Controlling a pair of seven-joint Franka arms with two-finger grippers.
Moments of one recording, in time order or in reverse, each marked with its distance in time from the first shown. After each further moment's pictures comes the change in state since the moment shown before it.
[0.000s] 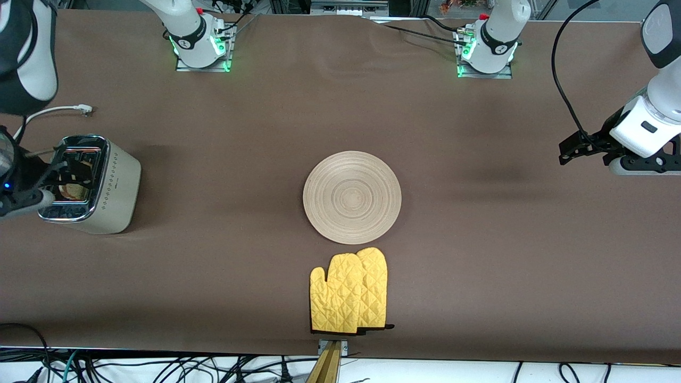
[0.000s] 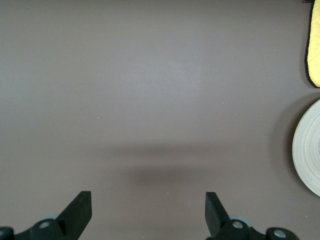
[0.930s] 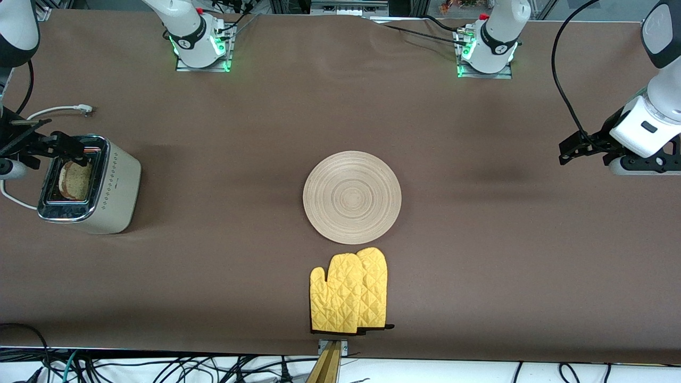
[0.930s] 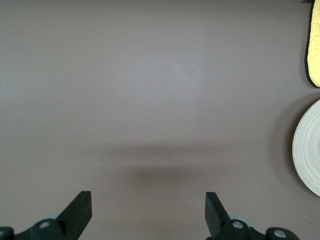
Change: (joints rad) left arm 0.000 0.000 0.000 0.000 0.000 0.000 0.000; right arm -0.144 -0.159 0.148 -0.179 -0.005 -0.006 0.274
